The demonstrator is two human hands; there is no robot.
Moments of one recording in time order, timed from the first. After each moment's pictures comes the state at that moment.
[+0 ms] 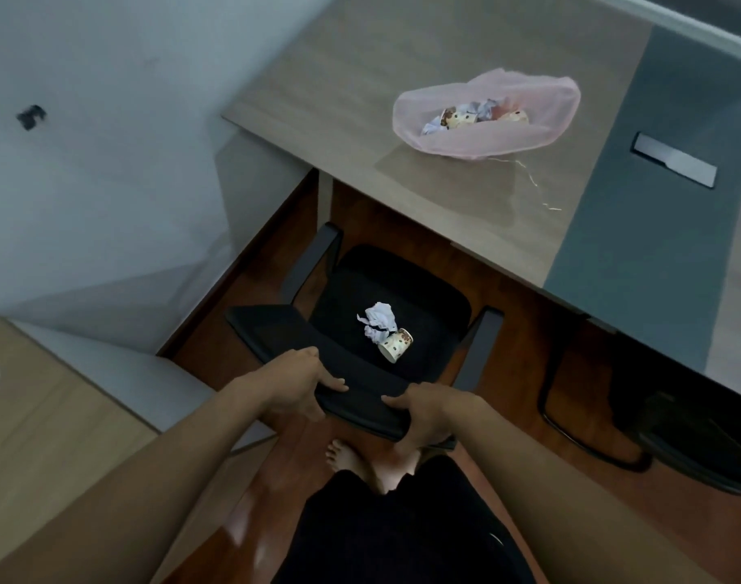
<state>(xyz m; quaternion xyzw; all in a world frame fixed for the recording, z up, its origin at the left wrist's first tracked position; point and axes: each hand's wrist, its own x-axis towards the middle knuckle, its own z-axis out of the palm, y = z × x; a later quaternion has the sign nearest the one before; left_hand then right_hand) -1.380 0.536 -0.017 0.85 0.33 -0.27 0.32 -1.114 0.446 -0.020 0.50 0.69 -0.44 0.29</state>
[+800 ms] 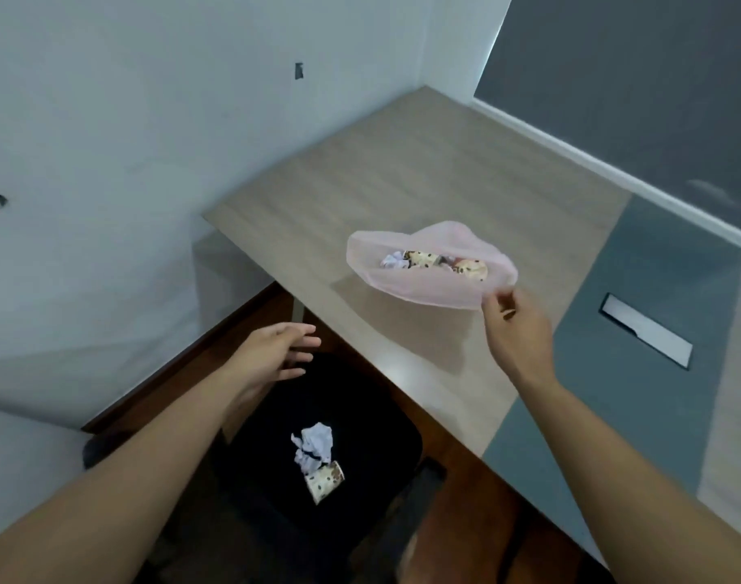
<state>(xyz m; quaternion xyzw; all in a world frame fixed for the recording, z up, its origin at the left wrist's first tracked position) -1.189 0.734 0.038 0.36 0.63 0.26 0.64 -0.820 0.714 0.108 0.77 0.49 -0.20 -0.36</state>
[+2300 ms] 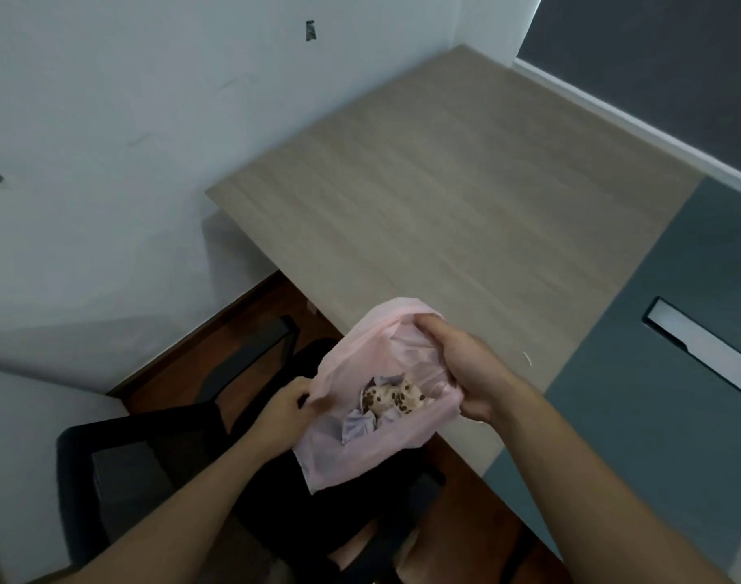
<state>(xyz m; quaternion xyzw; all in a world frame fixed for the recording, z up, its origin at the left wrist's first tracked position) -1.124 0.679 -0.036 0.53 0.60 0.25 0.54 -0.849 0.741 0.093 0.56 0.23 -0.75 -0.27</state>
